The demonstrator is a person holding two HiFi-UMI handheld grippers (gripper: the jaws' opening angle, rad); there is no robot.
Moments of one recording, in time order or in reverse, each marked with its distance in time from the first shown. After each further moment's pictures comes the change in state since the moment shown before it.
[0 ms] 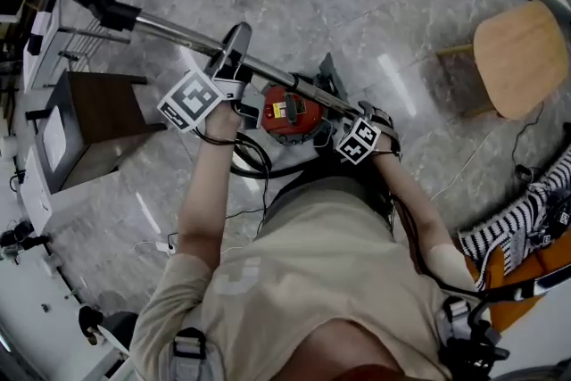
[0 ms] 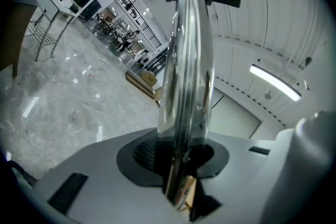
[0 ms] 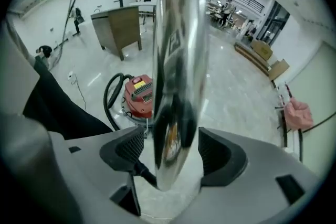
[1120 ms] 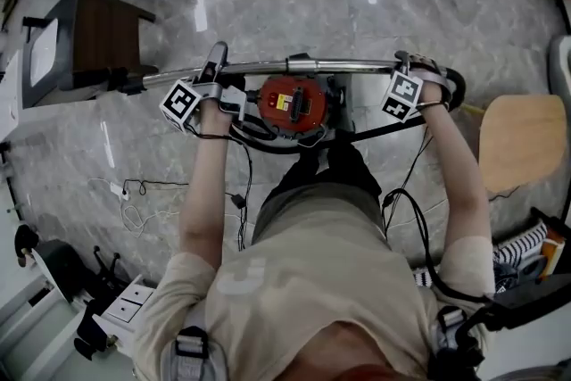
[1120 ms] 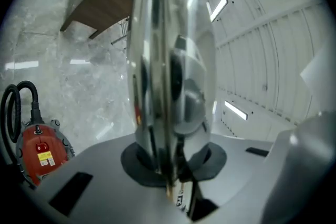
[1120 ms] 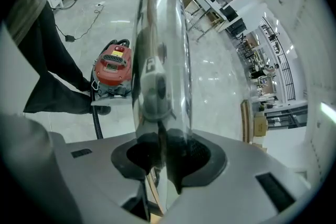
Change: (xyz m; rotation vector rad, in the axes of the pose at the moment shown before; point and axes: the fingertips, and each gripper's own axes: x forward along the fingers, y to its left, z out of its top) left arm -0.103 0.204 -0.008 -0.625 -0.491 0.215; right arm -0.013 -0.232 0.126 -0.779 0.072 -0.243
